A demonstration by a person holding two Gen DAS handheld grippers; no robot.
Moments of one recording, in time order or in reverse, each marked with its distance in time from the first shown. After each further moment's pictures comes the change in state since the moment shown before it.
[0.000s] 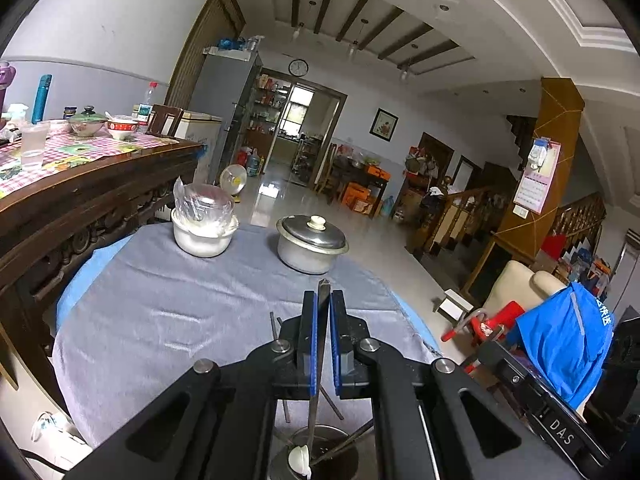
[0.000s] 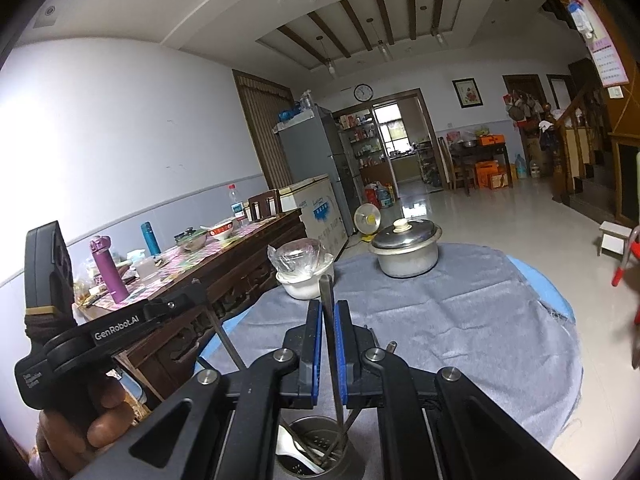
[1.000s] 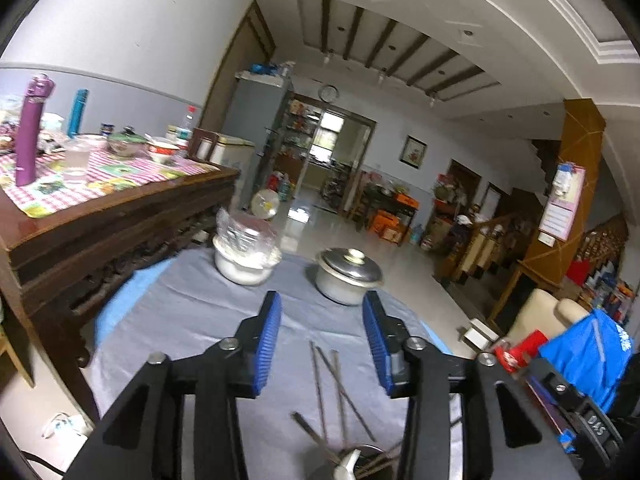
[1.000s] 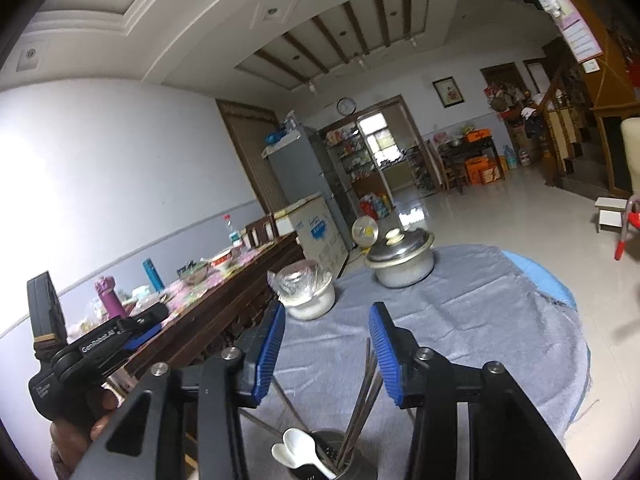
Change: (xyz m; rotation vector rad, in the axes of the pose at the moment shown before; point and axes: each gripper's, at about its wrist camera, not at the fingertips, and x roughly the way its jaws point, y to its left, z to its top) left arm -0.033 0.034 0.022 -0.035 -0.116 0.136; right arm -0.021 -0.020 0.004 0.113 -0.092 -0.016
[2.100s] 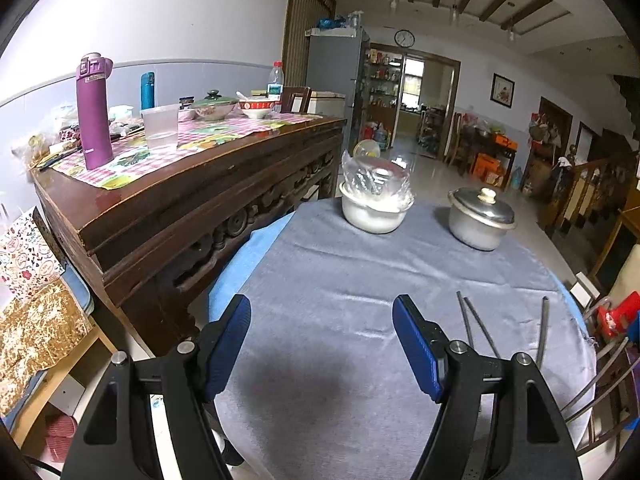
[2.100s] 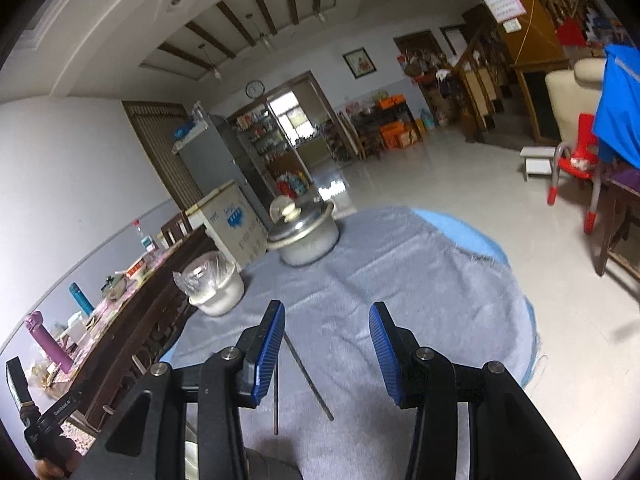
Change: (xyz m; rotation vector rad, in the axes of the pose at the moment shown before) left arm 0.054 0.090 -0.026 0.086 0.207 0.390; right arm 0.033 -0.088 -0.008 0.179 0.134 -0.274
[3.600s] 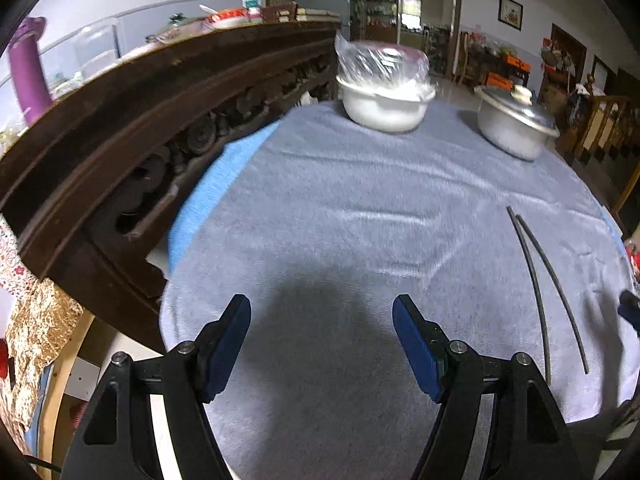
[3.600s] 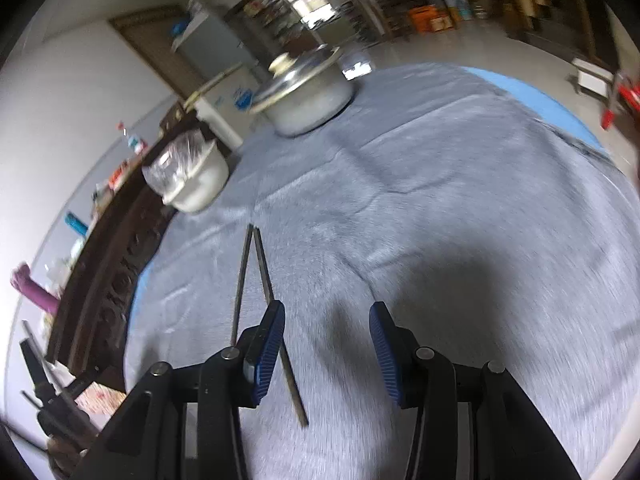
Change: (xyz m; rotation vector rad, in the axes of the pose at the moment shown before) left arm 0.132 -0.021 -0.041 0.105 0.302 0.048; right arm 0.208 -0.017 -0.036 -0.062 0.469 0.103
